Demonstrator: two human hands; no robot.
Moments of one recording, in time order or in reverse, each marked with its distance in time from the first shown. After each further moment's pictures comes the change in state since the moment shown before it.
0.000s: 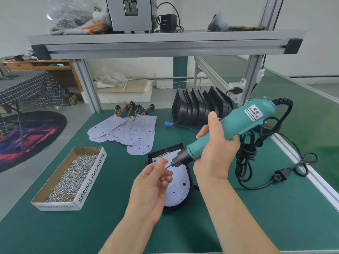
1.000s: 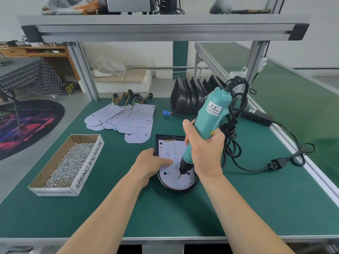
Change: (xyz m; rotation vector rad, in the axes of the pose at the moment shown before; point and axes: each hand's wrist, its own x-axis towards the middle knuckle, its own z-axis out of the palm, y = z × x) left_hand 0.077 -0.005 -0.017 0.956 0.028 -0.084; right_hand 0.004 0.032 -0.035 -0.377 -0.278 -0.122
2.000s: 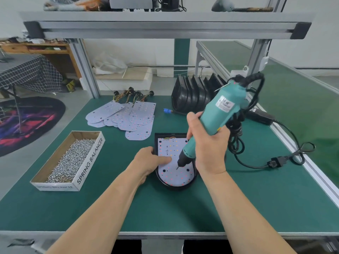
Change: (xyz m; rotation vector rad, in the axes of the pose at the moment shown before) left_hand -0.008 0.001 -0.006 0.061 0.013 -0.007; right_hand -0.003 -0.020 0.001 0.101 -0.054 -0.042
